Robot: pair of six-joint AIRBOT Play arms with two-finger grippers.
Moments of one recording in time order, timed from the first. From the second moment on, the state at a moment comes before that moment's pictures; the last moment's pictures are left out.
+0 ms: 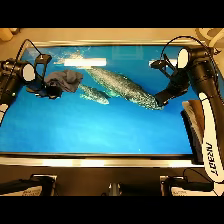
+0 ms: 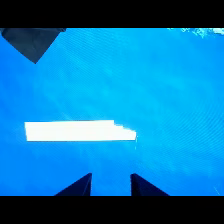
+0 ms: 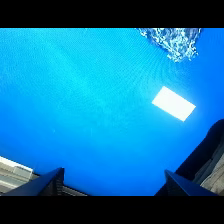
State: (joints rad) left arm -0.23 -1.40 1.53 1.75 -1.42 -1.70; right arm 0.18 -1.52 1.73 -1.64 1.73 1.17
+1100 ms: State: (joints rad) left arm -0.23 -1.41 1.53 1.75 -1.26 -1.71; right arm 0.18 -1.52 1.73 -1.64 1.65 1.16
